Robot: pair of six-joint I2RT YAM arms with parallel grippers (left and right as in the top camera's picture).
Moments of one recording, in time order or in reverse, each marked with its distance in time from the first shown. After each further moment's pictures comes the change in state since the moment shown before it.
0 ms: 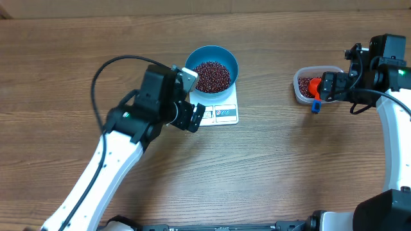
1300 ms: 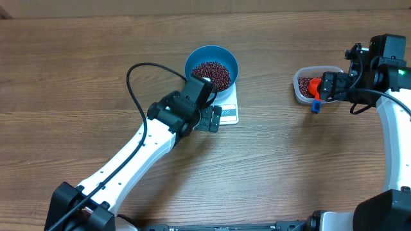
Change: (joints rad) left arm -0.164 0.177 -0.034 0.058 -0.226 -0.388; right arm 0.000 0.000 0.000 0.000 0.000 0.000
